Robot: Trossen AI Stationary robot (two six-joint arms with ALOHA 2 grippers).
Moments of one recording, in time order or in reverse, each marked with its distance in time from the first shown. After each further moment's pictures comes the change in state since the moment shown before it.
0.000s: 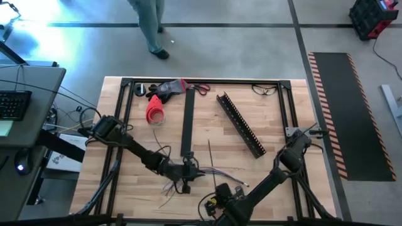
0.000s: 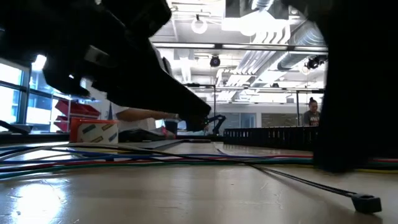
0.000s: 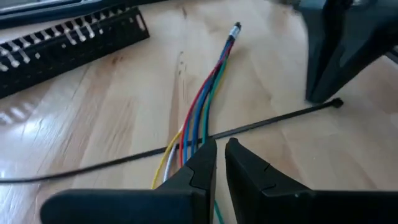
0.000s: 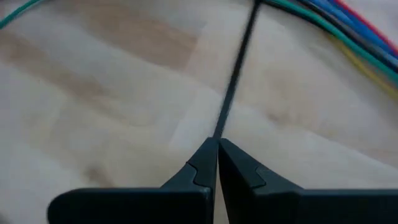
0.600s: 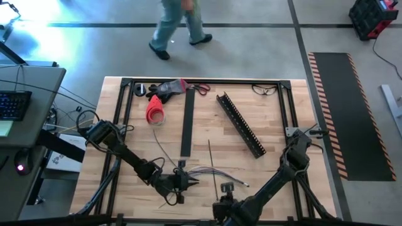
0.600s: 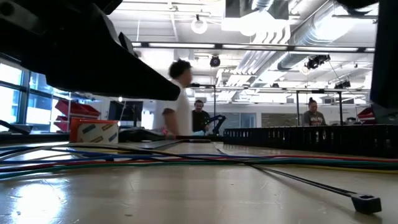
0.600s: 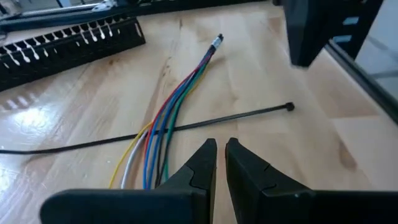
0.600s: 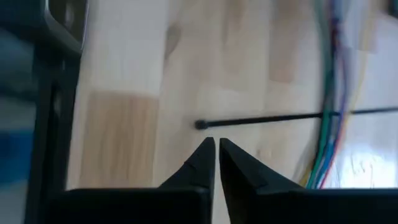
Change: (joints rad) left arm -0.150 0.000 -0.001 0.004 -0.197 -0.117; right arm 0.013 -0.058 0.003 0.002 -0.072 -1.296
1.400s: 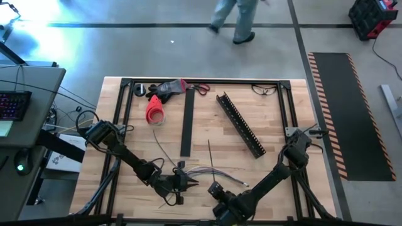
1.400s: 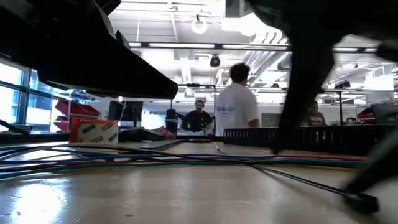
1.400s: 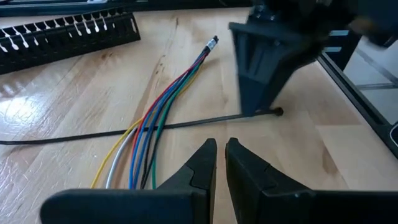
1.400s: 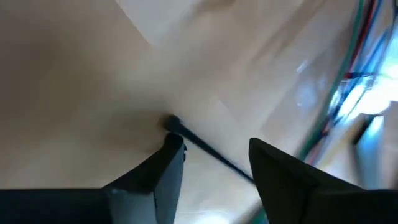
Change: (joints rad) left arm -0.004 0.000 0.000 0.006 0.013 -0.057; right arm -0.040 0.006 -0.238 0.246 0.137 -0.824
